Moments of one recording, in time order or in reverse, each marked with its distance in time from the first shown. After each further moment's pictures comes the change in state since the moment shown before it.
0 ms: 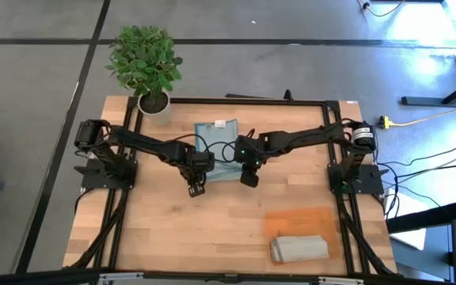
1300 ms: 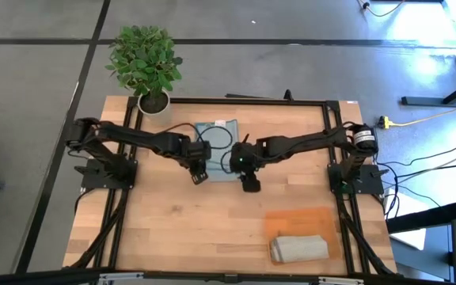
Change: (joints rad) left arm 0.067 -0.090 -0.001 -0.008 -0.170 -0.096; right arm 0.092 -0.007 0.098 -0.042 0.104 -0.275
